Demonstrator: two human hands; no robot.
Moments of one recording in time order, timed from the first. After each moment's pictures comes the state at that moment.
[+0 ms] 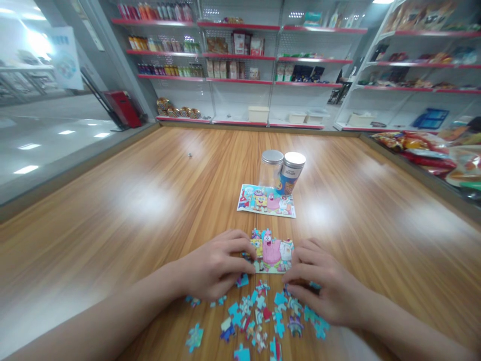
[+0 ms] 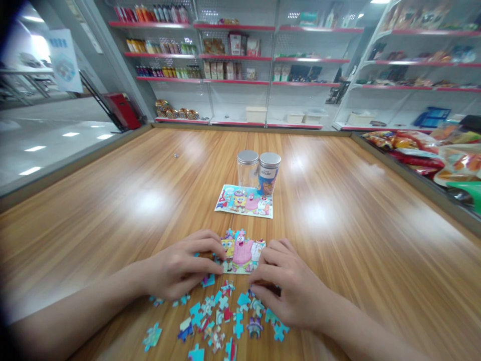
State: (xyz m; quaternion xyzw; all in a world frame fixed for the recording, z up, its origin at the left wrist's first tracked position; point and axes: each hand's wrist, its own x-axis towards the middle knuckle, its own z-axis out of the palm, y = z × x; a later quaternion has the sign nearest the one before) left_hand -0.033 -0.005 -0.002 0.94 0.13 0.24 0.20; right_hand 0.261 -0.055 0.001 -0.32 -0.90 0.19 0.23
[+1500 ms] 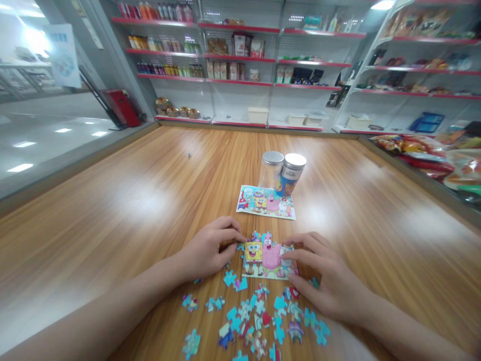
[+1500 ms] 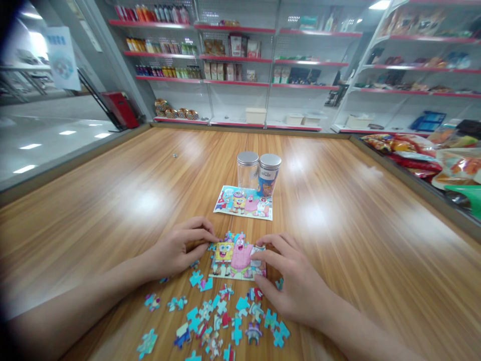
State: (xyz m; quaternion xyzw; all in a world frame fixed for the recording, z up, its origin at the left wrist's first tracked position) left_hand -0.041 0.013 -0.020 0.87 0.32 0.27 0.25; right_hand 0.265 -0.053 -0.005 -0.42 -0.86 0.18 0.25
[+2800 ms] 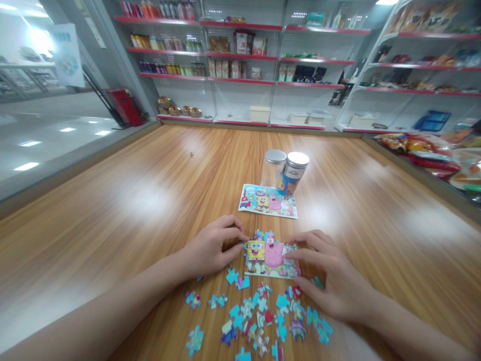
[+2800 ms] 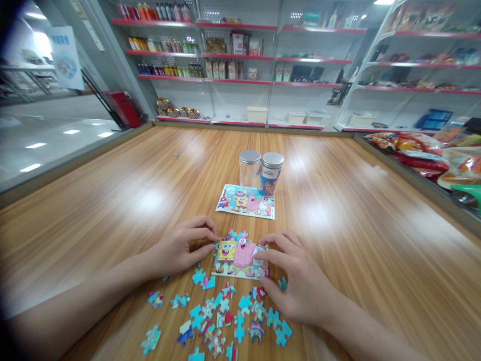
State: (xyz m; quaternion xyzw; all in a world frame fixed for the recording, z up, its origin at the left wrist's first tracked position) left_hand -0.043 0.012 -0.021 0.88 0.32 0.26 0.25; right_hand 0.267 -0.052 0.003 -0.41 -0.86 0.18 0.24
